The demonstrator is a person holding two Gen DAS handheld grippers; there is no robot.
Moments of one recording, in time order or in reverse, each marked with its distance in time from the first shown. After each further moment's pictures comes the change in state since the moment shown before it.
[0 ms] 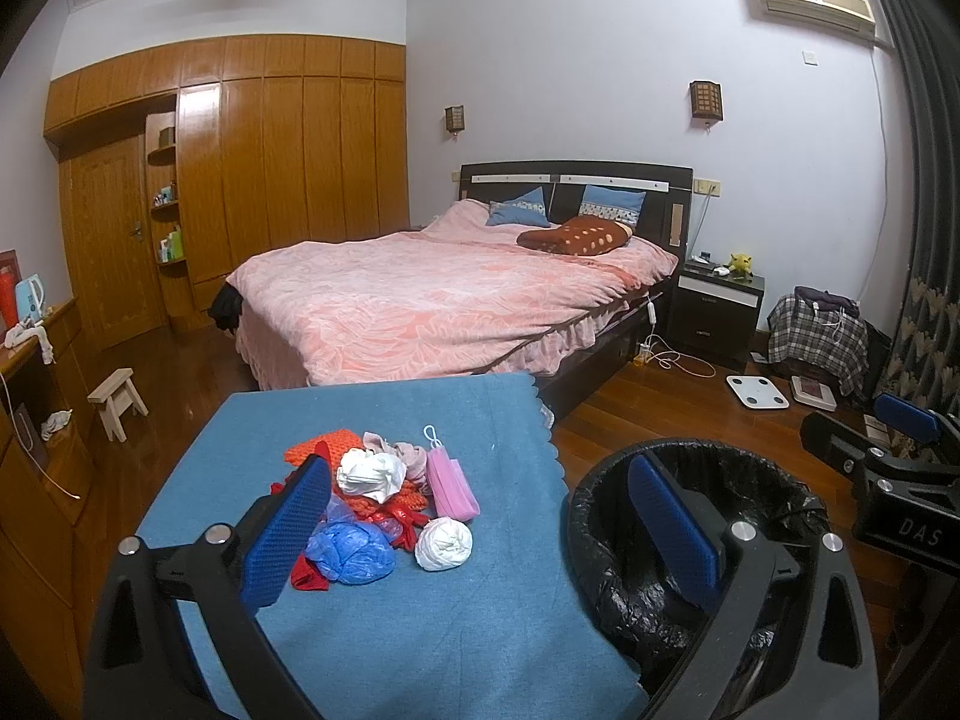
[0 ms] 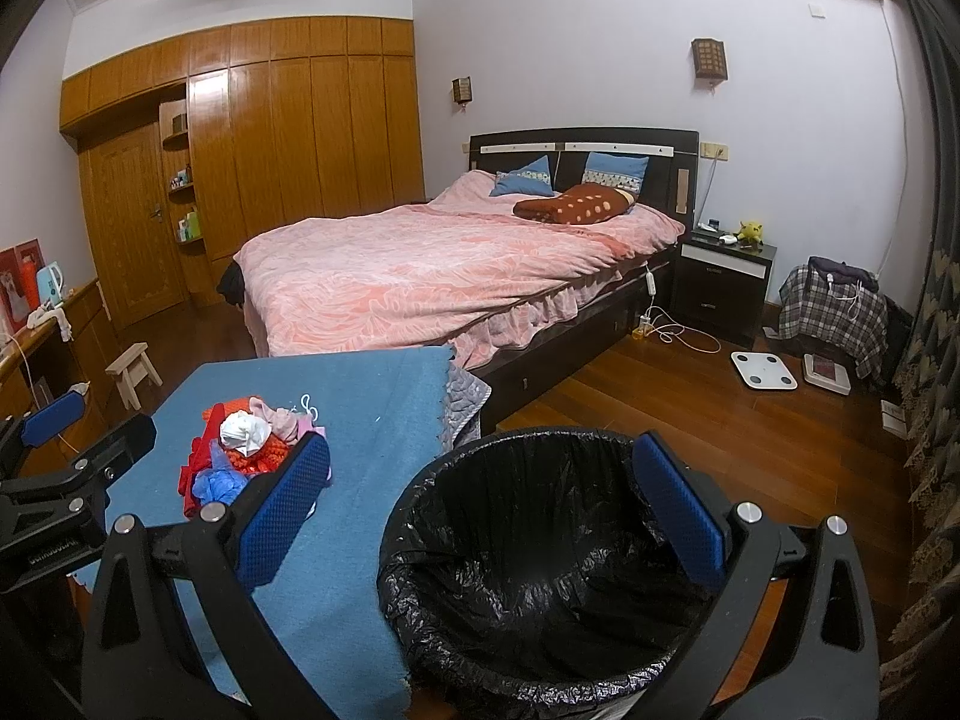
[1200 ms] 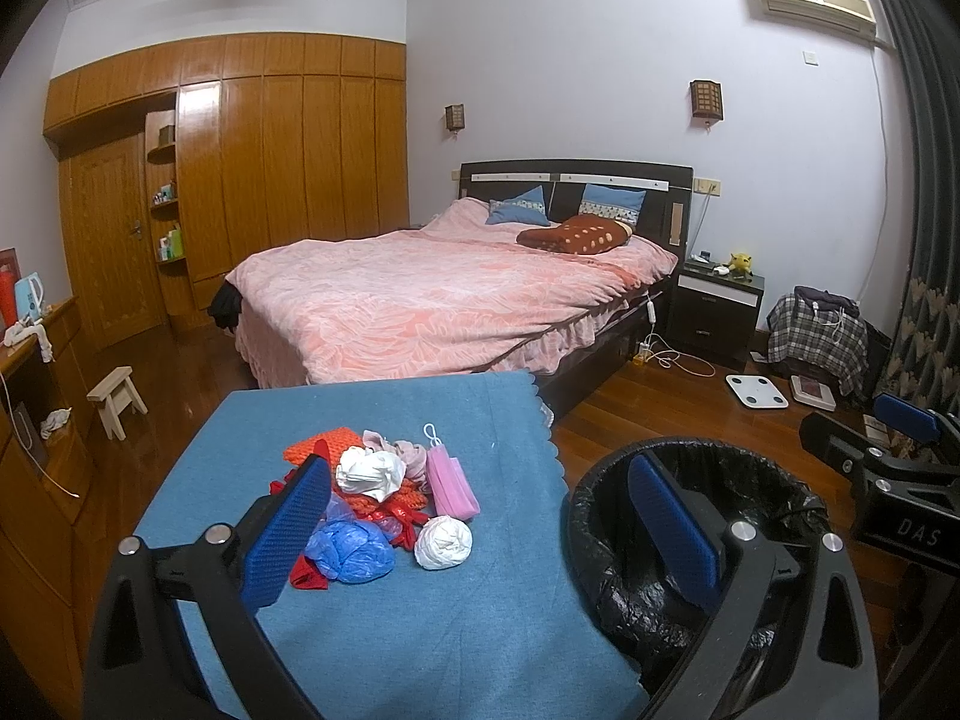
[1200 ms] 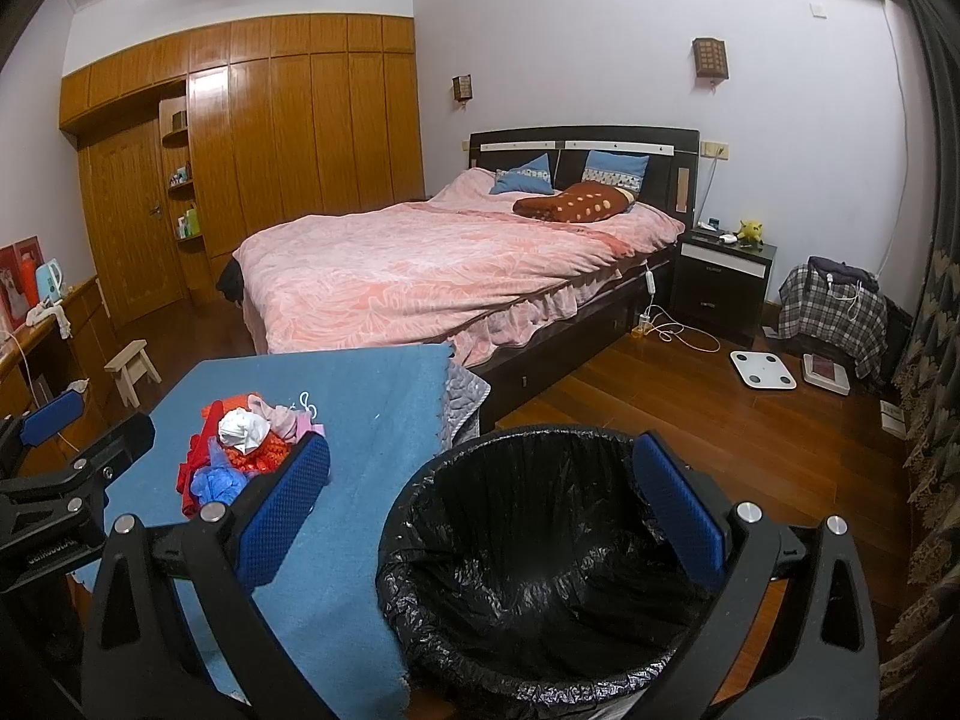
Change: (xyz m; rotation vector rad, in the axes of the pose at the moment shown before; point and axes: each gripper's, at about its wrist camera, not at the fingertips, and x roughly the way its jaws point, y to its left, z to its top) left arm -0.001 0.002 0.002 -0.001 0.002 -0.002; right arm 0.001 0.000 0.000 0.000 0.003 0.000
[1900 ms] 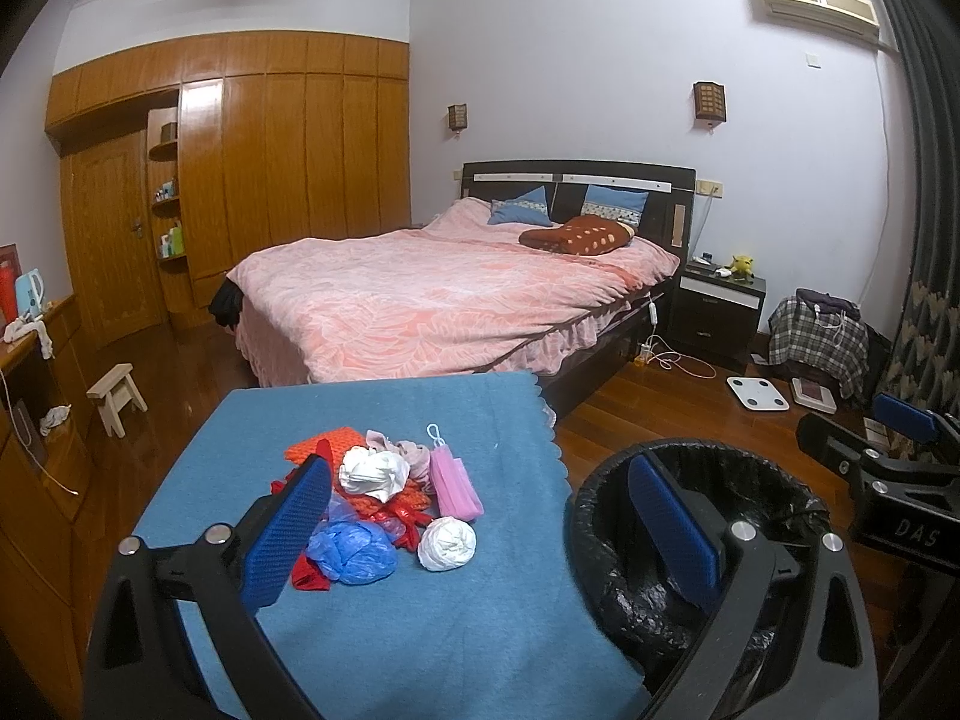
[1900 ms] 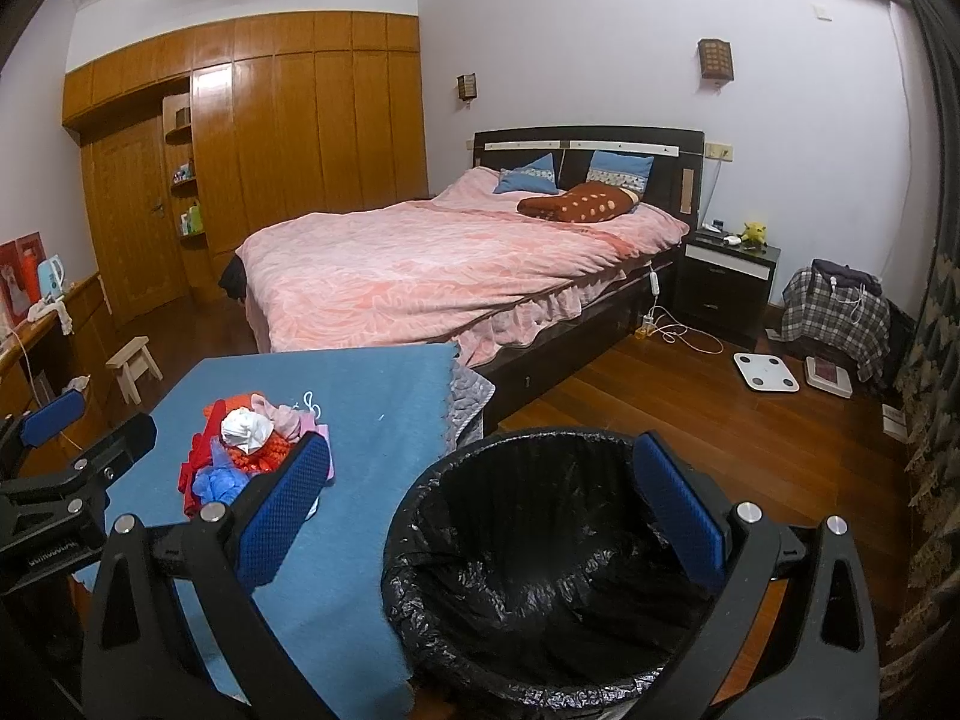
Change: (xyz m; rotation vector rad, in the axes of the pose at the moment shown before) left arm 0.003 0.000 -0.002 -0.006 0.001 0.002; right arm 0.002 0.003 0.000 -0.002 -0.001 0.002
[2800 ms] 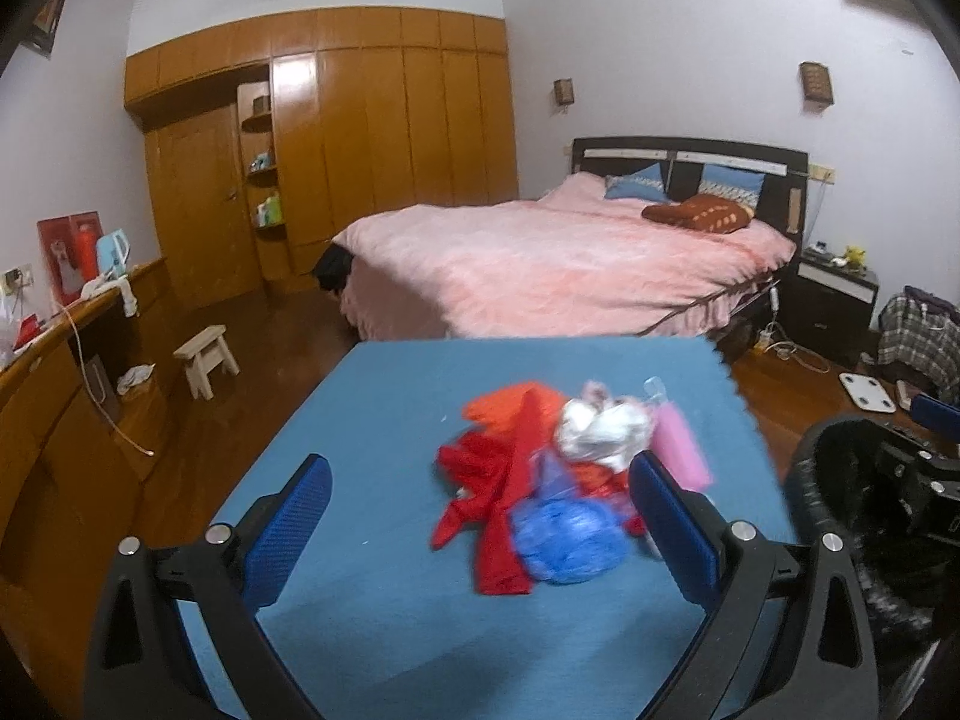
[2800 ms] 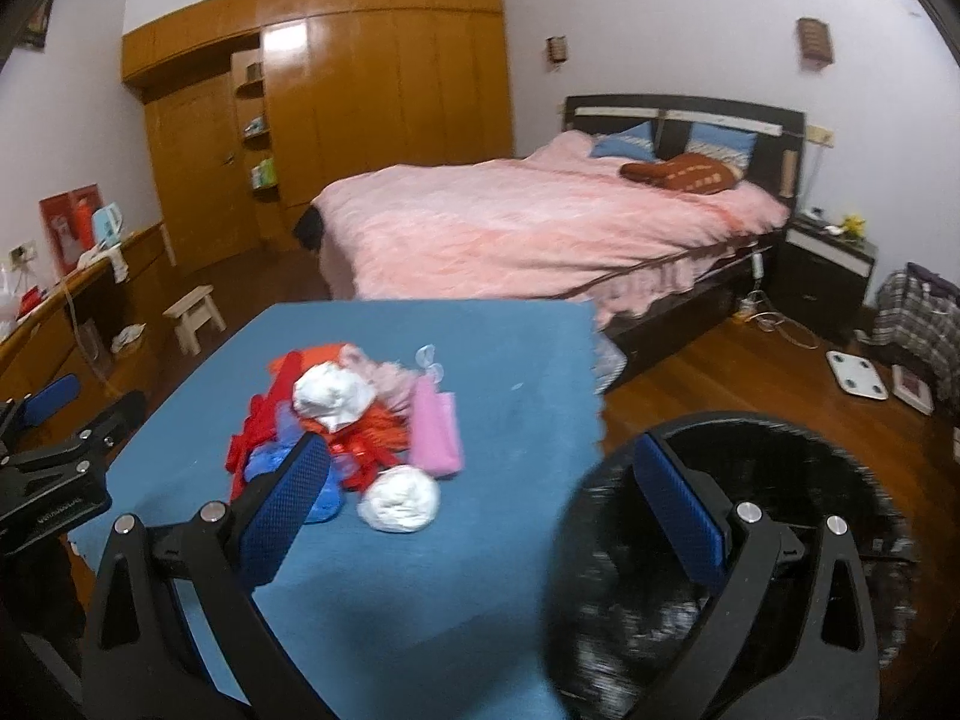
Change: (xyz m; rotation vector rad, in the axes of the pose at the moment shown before) left arm 0.067 0.137 -0.054 -0.062 0.056 0.257; right arm 0.124 0.124 -0.035 -0.087 0.102 0.208
